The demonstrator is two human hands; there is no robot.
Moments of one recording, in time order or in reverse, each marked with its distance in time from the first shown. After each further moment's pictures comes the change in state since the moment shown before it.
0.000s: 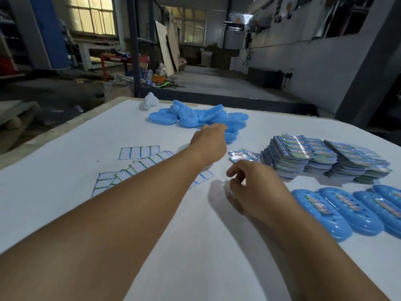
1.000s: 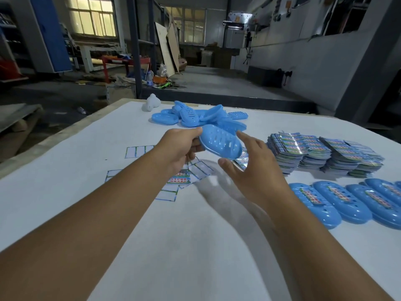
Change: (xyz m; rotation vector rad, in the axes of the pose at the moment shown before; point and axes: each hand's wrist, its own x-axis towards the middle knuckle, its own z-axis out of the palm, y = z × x) left_hand -0.074 -0.025 -0.058 -1.322 -0.015 -0.524; right_hand 0.001 -0.006 -0.005 0.174 0.213 -0.088
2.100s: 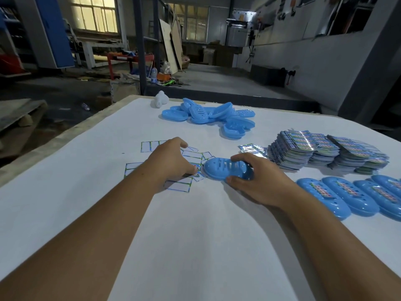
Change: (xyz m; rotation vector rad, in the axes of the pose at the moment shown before) left_hand -0.028 -0.018 -0.064 0.925 0.081 0.068; right_hand -0.005 0.015 0.008 -0.097 -0.304 -0.026
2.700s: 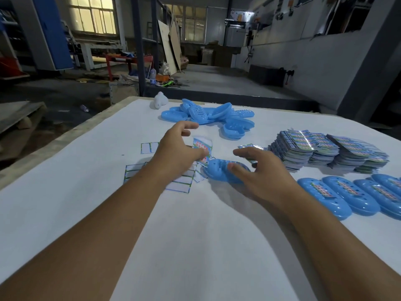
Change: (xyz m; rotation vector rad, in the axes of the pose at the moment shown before) left_hand -0.011 0.019 0.002 -0.405 0.144 0.218; right_hand -0.003 -0.018 -0.002 0.231 0.148 0.048
